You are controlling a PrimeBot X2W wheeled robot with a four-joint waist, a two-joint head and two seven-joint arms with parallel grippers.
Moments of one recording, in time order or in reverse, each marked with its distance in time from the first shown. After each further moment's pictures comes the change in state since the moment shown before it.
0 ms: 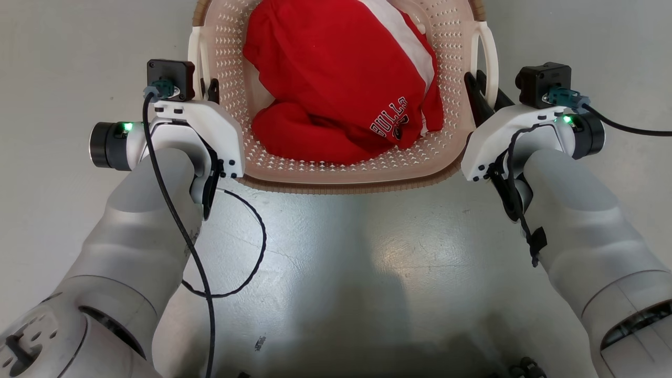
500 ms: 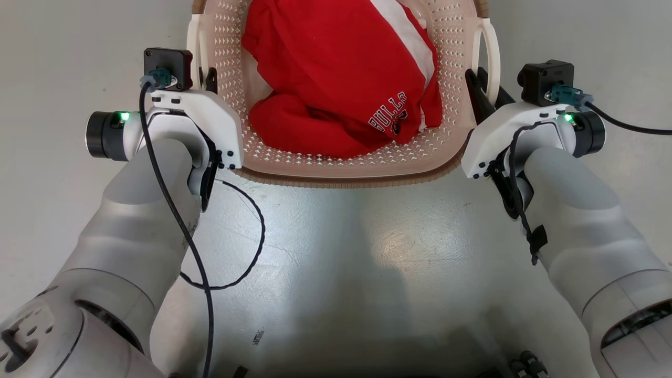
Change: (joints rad) left arm -0.024 0.003 -0.001 -0.001 0.000 0.000 0.000; right arm -0.001 0.001 -0.016 -0.005 0.000 0.000 0.000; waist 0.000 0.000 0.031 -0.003
